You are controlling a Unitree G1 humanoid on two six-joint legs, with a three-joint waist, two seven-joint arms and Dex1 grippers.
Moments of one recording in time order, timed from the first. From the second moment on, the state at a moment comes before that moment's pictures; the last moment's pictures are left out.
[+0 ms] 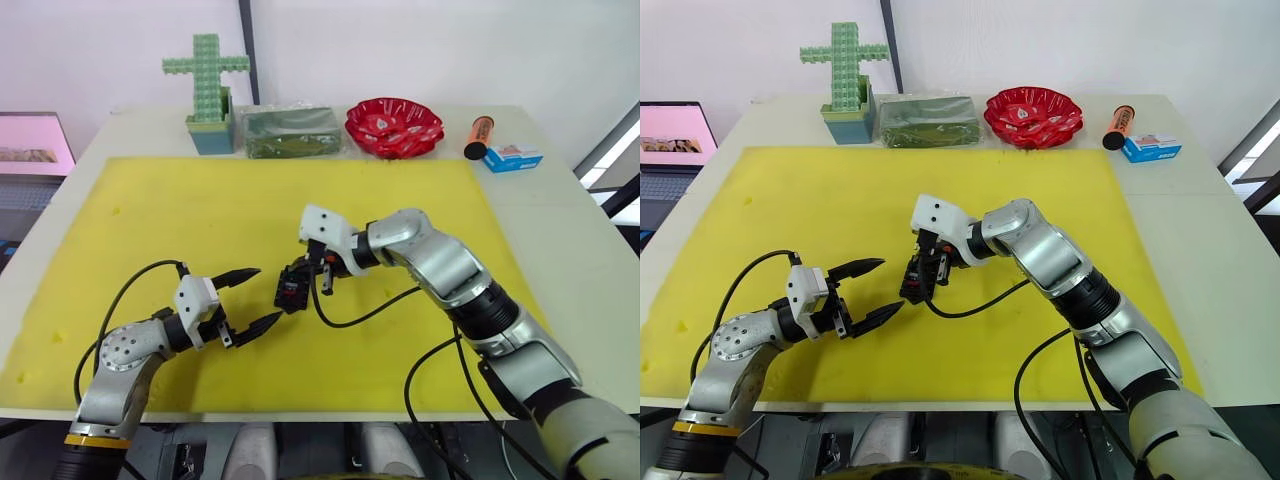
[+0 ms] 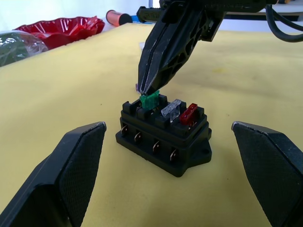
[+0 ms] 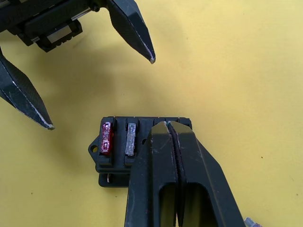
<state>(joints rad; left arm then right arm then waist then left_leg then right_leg) 0.03 0.53 0.03 -0.14 -0.40 -0.07 -0.96 -0.85 -0.41 0.50 -0.07 0.15 0.82 0.99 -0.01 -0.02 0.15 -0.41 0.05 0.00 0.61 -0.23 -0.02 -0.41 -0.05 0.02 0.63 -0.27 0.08</state>
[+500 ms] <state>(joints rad) 0.03 0.54 0.03 -0.14 -0.40 -0.07 -0.96 -0.84 -0.40 0.53 -0.04 0.13 0.76 0.98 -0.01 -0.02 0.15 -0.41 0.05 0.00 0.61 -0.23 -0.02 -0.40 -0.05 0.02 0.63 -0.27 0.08</state>
